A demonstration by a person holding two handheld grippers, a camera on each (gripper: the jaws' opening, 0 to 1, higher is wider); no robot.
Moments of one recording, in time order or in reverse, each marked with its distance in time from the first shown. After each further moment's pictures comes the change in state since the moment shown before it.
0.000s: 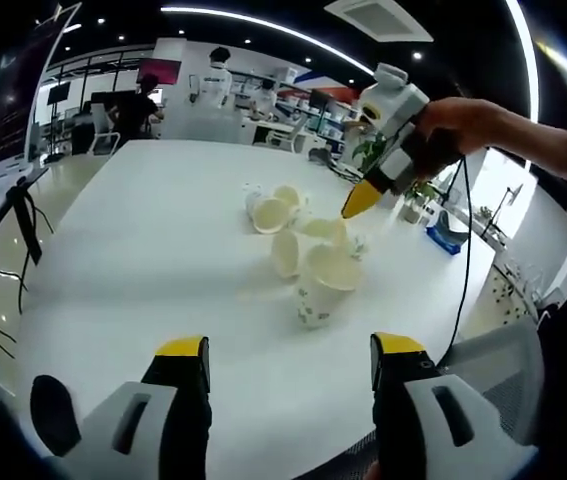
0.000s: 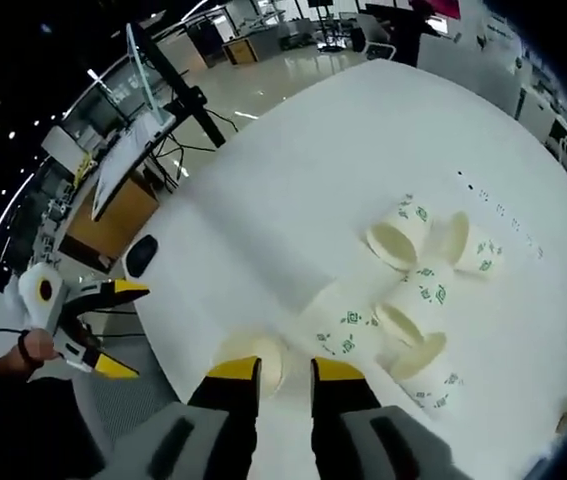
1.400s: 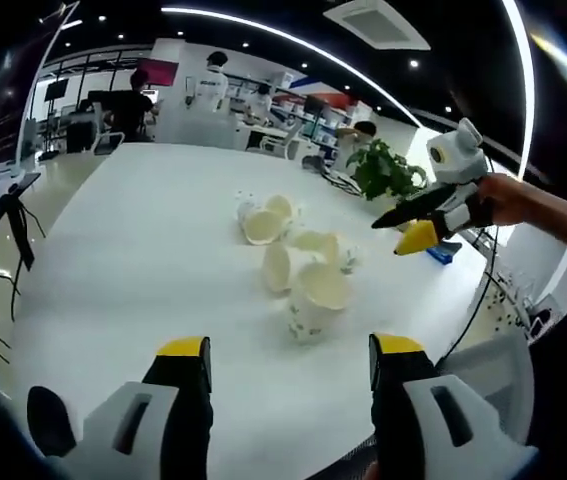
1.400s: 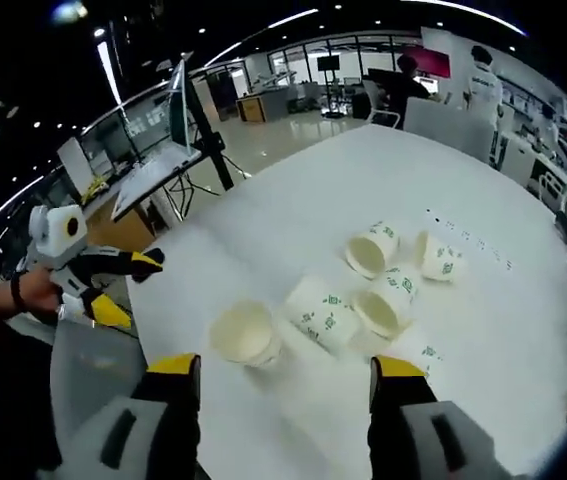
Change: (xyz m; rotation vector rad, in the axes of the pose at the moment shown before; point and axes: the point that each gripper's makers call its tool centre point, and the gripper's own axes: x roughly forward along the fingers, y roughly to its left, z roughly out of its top) left arm 0.003 -0.007 0.016 -0.020 -0.022 -0.044; right arm -0.036 -0.001 -0.057 -0.108 -0.325 -0.062
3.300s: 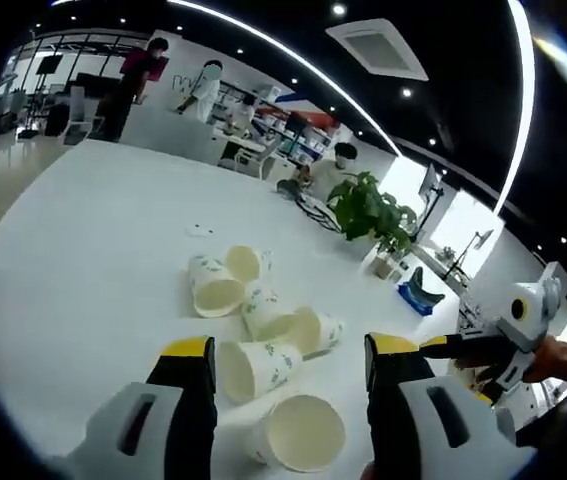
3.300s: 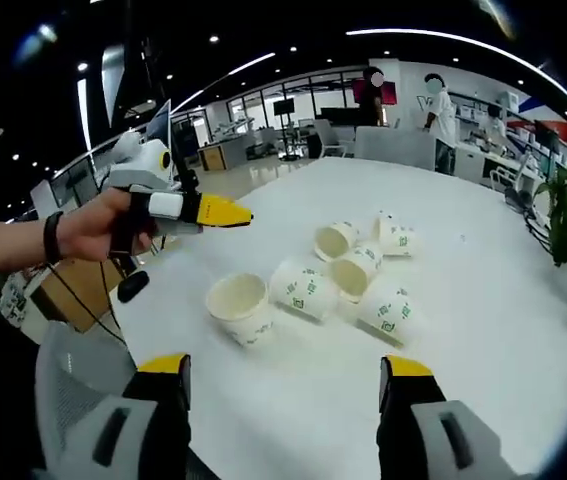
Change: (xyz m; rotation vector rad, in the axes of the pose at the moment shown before) left arm 0.126 -0.027 0.098 -0.100 -0.054 -0.163; right arm -0.029 0.010 -0.056 0.118 -0.196 -0.161
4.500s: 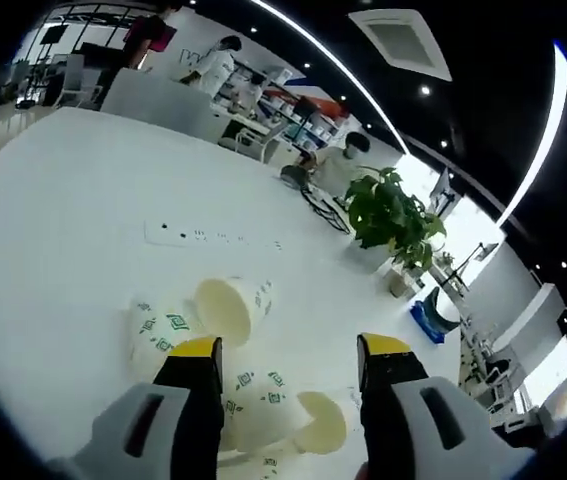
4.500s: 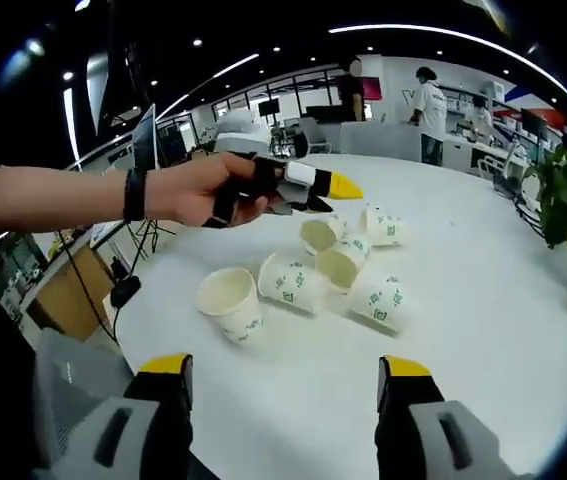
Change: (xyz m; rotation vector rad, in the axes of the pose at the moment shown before) left arm 0.148 0.001 0.038 -0.098 0.067 -0.013; right arm 0.006 -0.011 -0.008 0.074 -0.011 -0.034
